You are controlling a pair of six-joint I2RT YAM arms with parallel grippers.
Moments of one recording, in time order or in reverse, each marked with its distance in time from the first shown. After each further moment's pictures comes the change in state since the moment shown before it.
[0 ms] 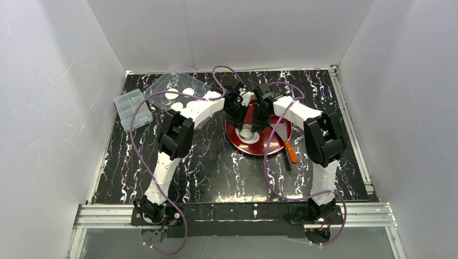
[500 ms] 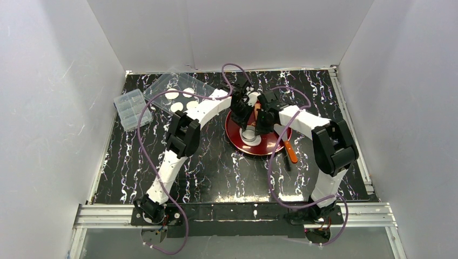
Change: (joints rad) left arm -0.026 0.116 0.210 -0.121 -0.009 0.049; right arm 0.019 -0.148 -0.214 0.139 0.042 -0.019
